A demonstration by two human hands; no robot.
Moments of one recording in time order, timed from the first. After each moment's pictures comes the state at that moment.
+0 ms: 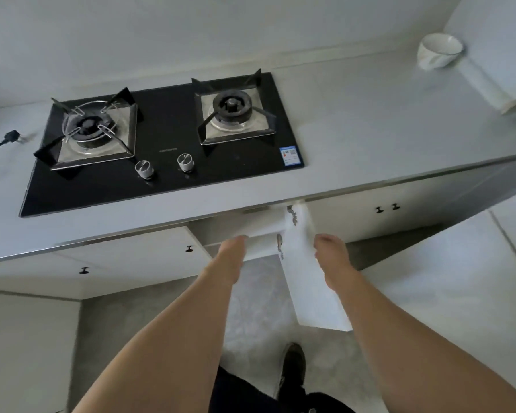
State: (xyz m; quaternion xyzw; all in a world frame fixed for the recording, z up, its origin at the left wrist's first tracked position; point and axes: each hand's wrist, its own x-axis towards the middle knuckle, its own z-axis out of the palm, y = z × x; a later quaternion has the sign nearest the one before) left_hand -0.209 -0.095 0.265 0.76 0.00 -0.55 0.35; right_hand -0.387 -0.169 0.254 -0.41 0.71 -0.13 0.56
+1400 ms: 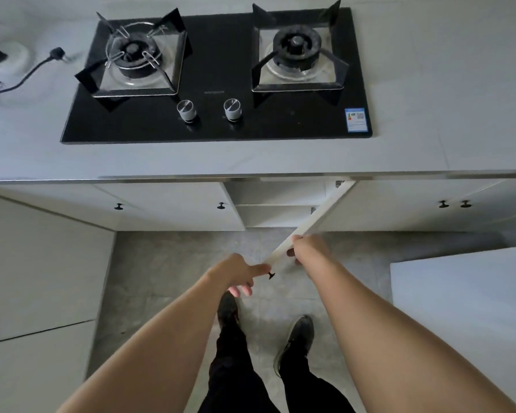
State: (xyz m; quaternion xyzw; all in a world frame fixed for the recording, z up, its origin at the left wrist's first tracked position) left_hand -0.185 -0.009 0.179 0.77 -0.20 -0.61 -0.04; right_hand -0.308 -0.129 0.190 -0.49 0.68 0.11 0.53
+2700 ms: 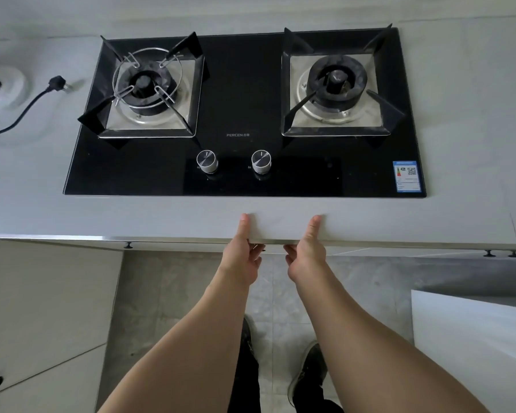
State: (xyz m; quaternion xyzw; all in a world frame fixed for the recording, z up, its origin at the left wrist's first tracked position) left_hand -0.061 -0.117 0.161 0.61 0.24 -0.52 0.55; right_hand -0.150 -0.191 0.183 -0.15 0.71 -0.16 0.67
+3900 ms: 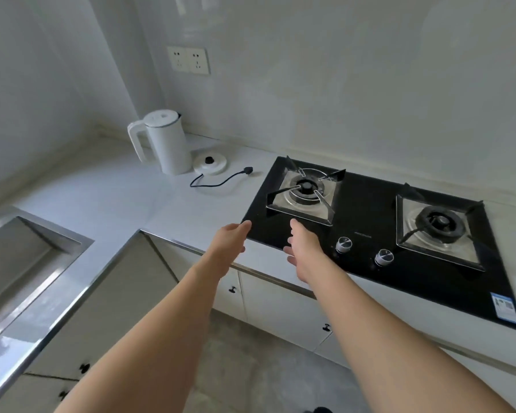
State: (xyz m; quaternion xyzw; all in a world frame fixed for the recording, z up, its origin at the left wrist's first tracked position) left_hand 0.158 0.103 0.378 0.79 -0.04 -0.32 0.51; right_hand 0.064 -0.027 0.389 -0.52 0.49 -0.04 0.70
